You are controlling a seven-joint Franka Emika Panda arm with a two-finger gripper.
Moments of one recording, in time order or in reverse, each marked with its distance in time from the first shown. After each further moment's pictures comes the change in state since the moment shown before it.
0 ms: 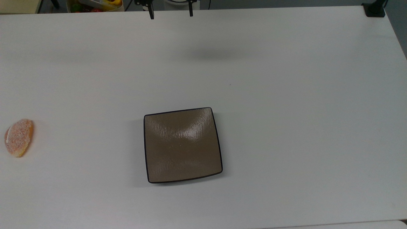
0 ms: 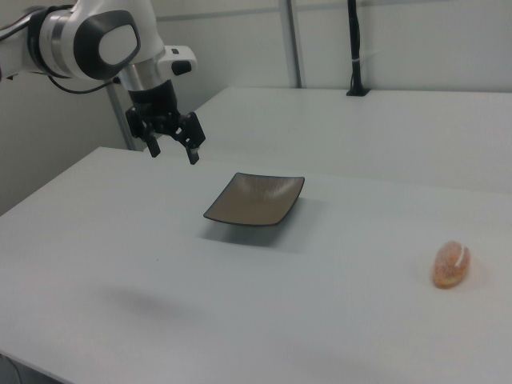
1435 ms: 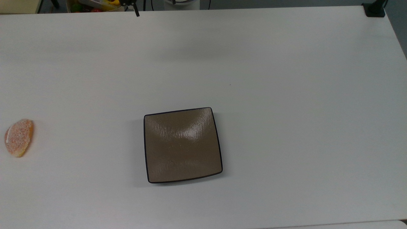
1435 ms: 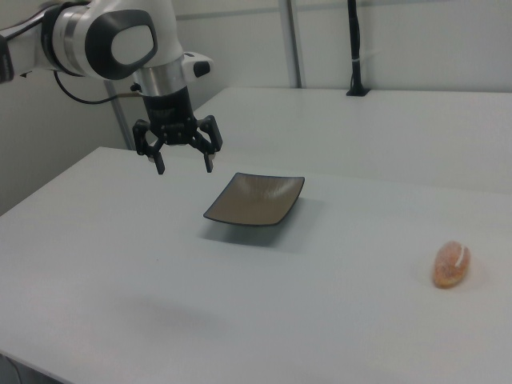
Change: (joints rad) arm -0.058 -0.011 -0.026 0.000 -0.001 -0.100 -0.441
